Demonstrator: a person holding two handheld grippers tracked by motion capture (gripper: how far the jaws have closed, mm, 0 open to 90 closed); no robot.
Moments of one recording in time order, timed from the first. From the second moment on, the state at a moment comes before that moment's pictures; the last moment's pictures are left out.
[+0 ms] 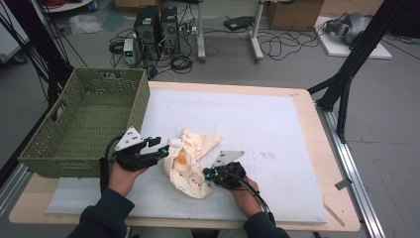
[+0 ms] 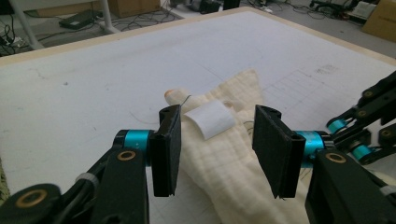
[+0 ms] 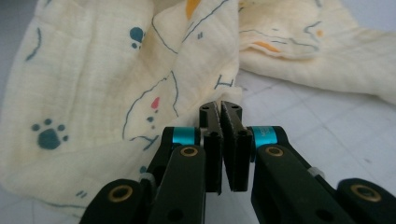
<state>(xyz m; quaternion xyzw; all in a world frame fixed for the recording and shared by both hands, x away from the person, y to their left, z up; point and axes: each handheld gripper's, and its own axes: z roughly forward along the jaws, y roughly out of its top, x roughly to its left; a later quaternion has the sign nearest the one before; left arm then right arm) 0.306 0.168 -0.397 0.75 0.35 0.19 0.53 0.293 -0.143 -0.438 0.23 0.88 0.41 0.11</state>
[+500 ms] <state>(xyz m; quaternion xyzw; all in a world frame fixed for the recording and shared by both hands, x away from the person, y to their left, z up) 0.317 0.133 -0.399 0.76 0.34 0.17 0.53 0.255 -0.246 -0.414 0.29 0.87 0.36 0.18</state>
